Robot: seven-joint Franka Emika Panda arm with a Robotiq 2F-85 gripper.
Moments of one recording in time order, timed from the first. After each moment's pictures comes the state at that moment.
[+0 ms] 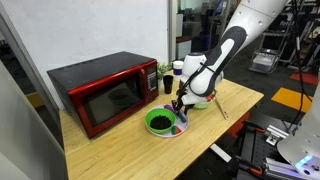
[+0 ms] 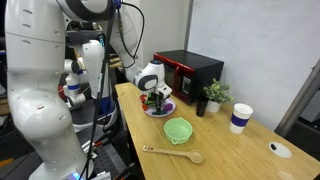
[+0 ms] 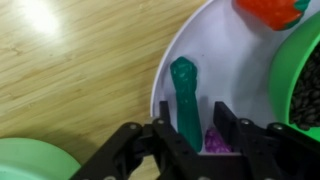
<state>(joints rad) 0.13 0.33 0.00 -2.43 0.17 2.88 0.60</state>
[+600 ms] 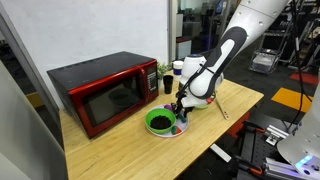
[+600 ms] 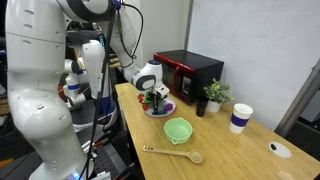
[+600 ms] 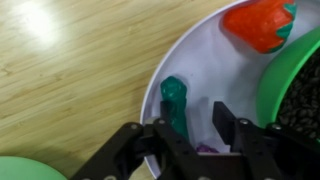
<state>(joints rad) 0.13 0.33 0.03 -2.44 0.21 2.88 0.60</state>
